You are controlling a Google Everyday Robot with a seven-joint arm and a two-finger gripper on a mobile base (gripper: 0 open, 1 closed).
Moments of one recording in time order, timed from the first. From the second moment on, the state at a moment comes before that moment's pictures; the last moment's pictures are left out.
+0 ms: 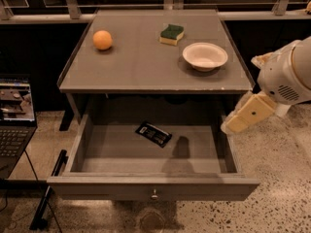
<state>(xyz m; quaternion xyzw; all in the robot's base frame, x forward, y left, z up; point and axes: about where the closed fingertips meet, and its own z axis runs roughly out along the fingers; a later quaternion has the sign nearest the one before) 0.468 -0.198 0.927 -0.48 0.82 0.00 0.32</state>
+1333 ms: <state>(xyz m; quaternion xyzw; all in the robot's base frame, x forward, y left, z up) 0.497 -0.162 0.767 -0.38 0.86 0.10 0.31</state>
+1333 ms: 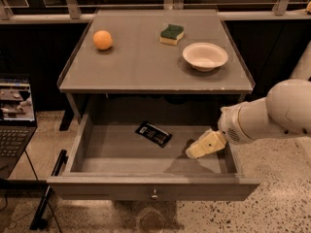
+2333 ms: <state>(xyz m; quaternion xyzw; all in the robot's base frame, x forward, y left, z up) 0.524 -0.134 0.712 -0.33 0.86 0.16 0.36</state>
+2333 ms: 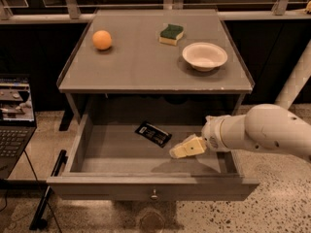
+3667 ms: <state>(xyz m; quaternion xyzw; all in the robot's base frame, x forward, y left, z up) 0.557 -0.085 0.657 -0.35 0.85 0.16 0.36</state>
